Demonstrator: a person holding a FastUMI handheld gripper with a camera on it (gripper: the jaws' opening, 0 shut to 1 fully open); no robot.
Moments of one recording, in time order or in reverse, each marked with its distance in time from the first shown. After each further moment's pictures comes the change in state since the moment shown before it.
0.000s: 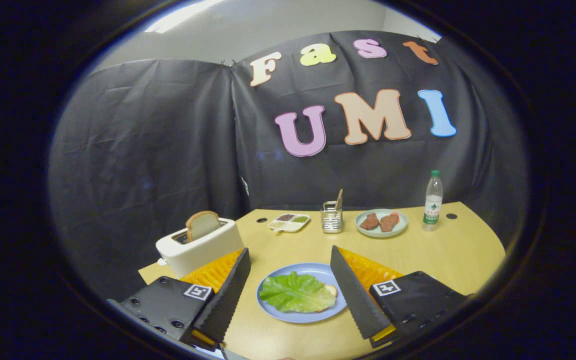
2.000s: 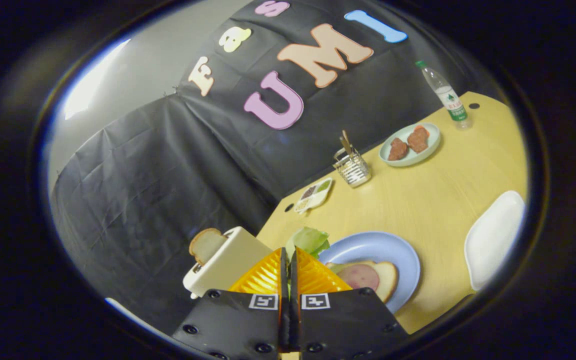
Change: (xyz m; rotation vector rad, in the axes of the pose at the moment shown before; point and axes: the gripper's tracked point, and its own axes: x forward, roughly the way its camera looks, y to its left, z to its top) arm 0.087 -0.024 -0.108 0.559 0.231 0.113
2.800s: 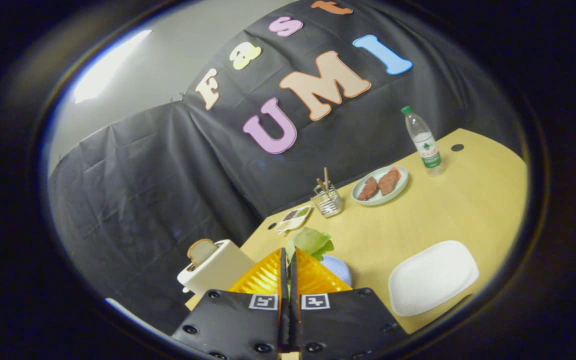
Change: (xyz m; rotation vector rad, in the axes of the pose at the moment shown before) arm -0.080 -0.011 0.074 -0.098 -0.132 0.015
